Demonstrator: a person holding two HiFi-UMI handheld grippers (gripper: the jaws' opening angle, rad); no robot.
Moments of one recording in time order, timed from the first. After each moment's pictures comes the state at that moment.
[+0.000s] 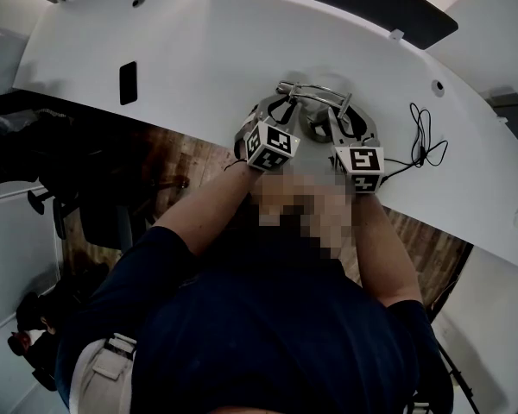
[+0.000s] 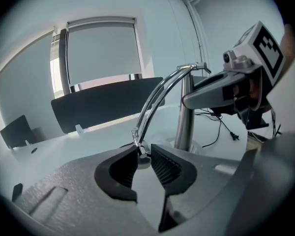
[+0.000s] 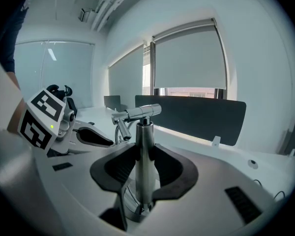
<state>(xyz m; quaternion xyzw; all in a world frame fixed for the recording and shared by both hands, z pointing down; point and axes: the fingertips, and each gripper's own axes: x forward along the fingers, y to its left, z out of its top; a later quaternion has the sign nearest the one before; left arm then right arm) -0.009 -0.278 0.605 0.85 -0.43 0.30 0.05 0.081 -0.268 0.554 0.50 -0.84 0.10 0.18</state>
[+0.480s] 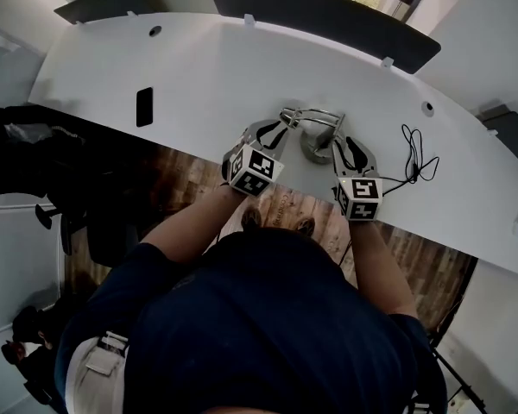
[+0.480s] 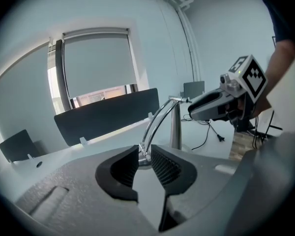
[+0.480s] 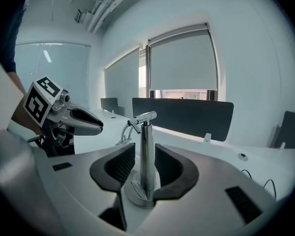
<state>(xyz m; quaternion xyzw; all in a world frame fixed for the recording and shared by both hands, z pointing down) -0.037 -0.243 0.538 0.87 -0.40 0.29 0.01 0.101 -0.223 0.536 0.53 -0.82 0.12 0.17</state>
